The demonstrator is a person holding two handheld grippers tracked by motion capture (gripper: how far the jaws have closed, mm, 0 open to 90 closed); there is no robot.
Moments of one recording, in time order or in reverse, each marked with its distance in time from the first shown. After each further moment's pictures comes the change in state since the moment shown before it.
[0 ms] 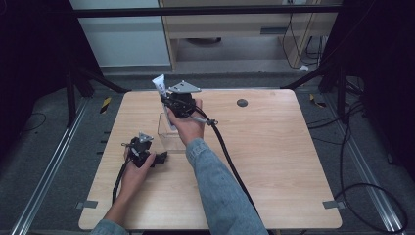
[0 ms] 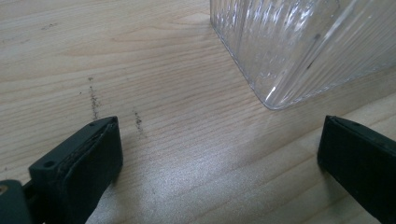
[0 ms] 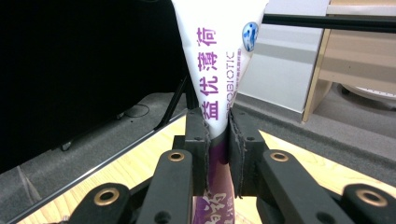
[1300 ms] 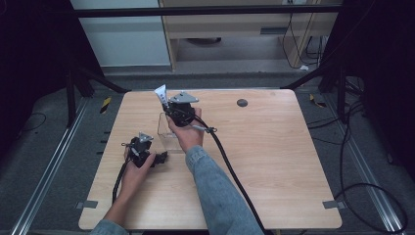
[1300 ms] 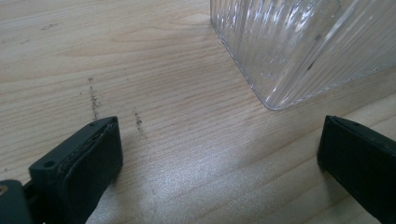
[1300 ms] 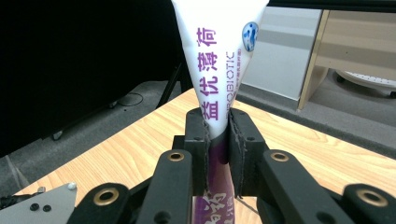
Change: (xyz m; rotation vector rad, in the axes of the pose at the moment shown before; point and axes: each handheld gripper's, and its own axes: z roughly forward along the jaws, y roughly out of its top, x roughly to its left) left arm 0.000 0.000 0.000 0.000 0.001 -0.003; right arm 0.002 -0.033 0.012 0.038 -0.027 -0.005
